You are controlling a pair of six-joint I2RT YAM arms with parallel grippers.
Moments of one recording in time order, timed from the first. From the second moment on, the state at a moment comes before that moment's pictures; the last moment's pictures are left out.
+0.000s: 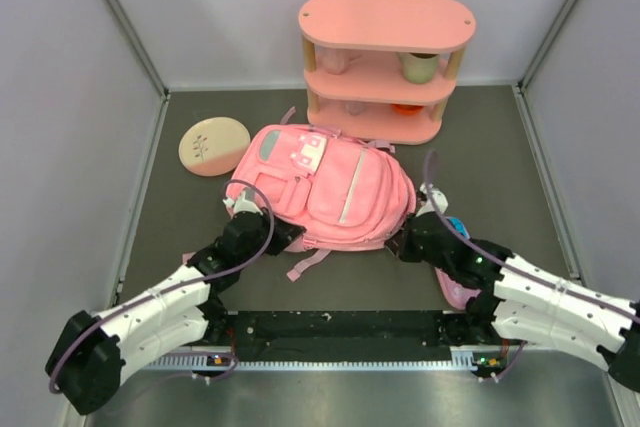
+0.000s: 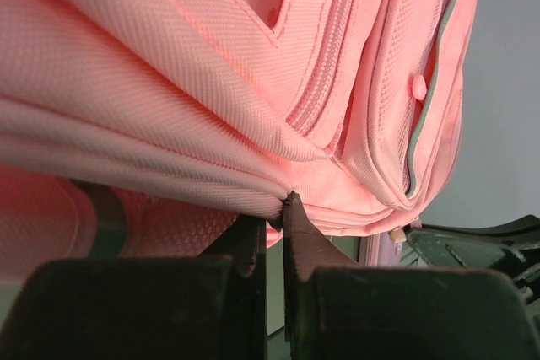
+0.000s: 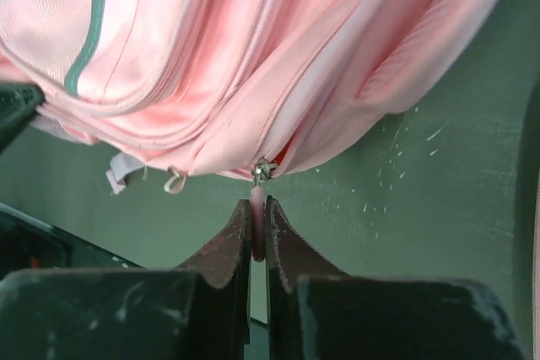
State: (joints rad) left arm -0.67 0.85 0.30 0.07 -0.06 -1.19; right arm 0.96 0.85 0.52 -0.38 0.32 0.86
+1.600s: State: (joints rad) left arm -1.23 1.00 0.64 -0.19 -0.16 -0.66; right arm 0.63 0.55 0.30 -0.31 -0.23 0.97
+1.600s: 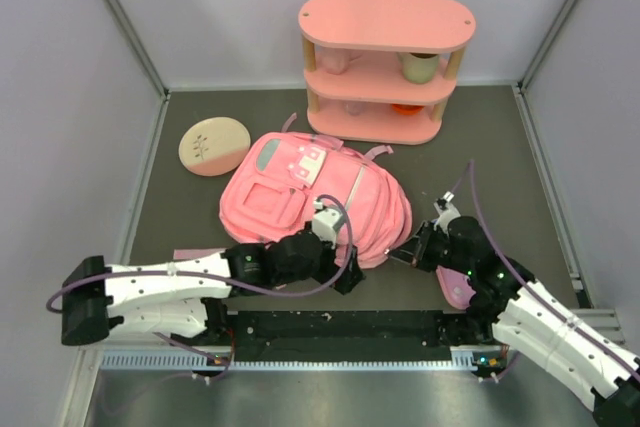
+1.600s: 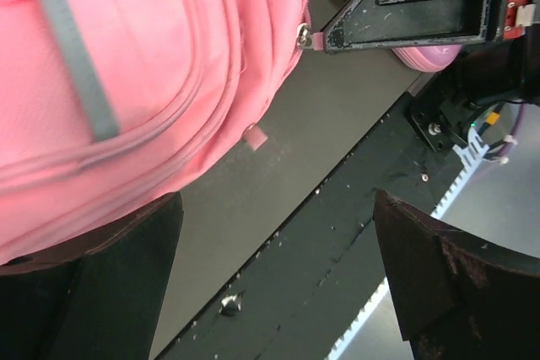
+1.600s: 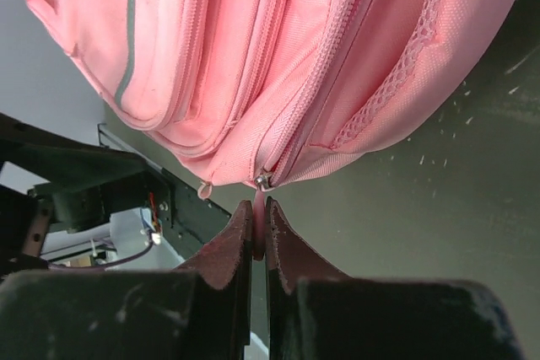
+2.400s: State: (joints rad) left arm -1.27 1.41 0.76 0.11 -0.20 -0.30; right arm 0.63 0.48 0.30 -0.37 -0.21 1.04
